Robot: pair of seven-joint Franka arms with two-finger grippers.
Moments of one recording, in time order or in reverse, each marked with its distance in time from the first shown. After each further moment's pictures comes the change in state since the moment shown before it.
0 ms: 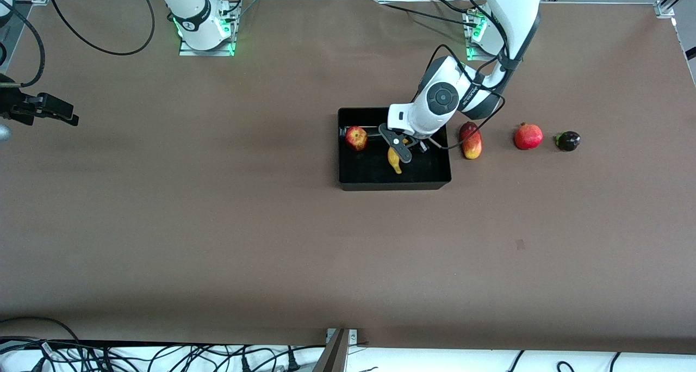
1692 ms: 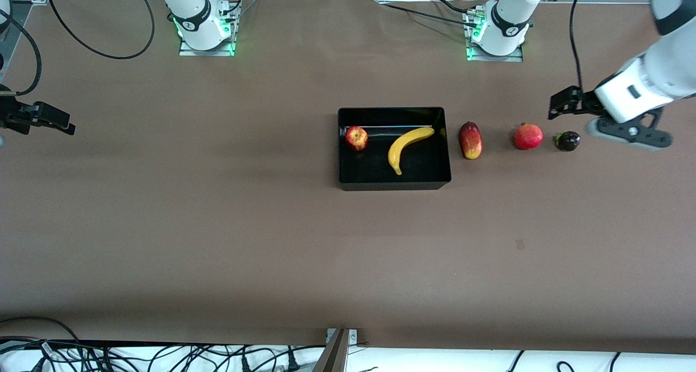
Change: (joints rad) left arm 0.373 -0.413 0.216 0.471 0.108 -0.957 -0.333; right arm 0.000 0.031 -0.001 0.039 0.002 0.018 0.000
